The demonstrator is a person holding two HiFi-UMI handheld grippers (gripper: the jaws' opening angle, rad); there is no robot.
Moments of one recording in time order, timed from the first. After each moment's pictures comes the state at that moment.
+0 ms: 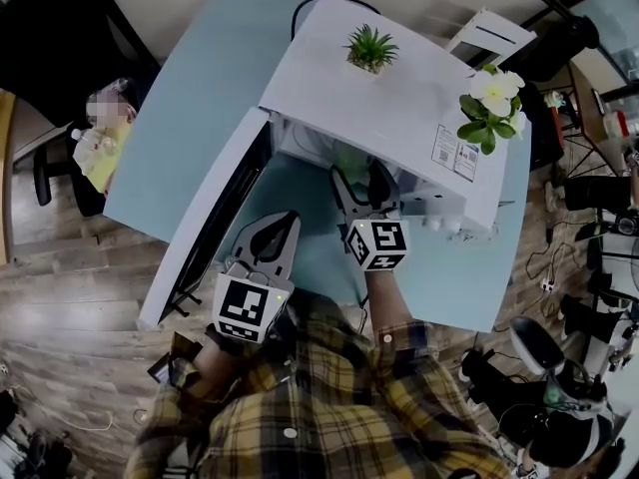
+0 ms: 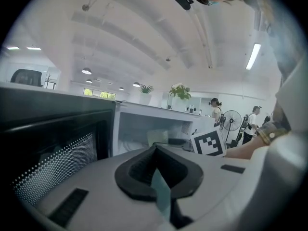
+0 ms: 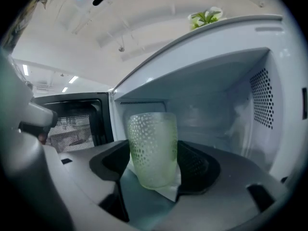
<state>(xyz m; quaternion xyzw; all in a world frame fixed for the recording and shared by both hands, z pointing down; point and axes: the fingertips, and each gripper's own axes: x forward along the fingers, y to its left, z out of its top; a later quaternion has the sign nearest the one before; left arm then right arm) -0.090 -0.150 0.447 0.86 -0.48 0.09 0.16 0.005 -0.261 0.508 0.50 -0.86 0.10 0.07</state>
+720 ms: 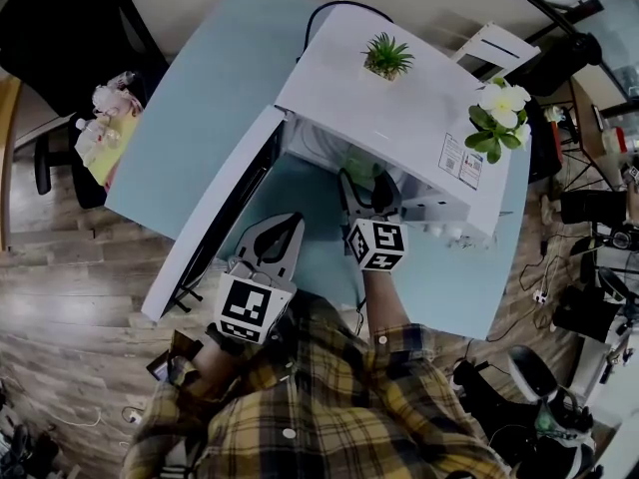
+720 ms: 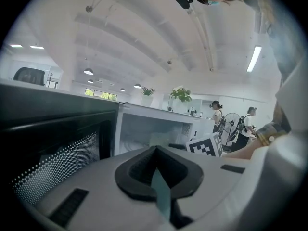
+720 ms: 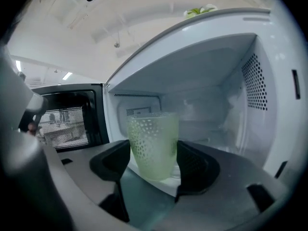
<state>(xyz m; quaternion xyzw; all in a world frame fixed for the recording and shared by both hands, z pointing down) -0.096 -0.145 0.444 0.86 -0.49 0.07 0.16 0.012 -0.263 0.531 0.53 -0.84 0.11 0.08</state>
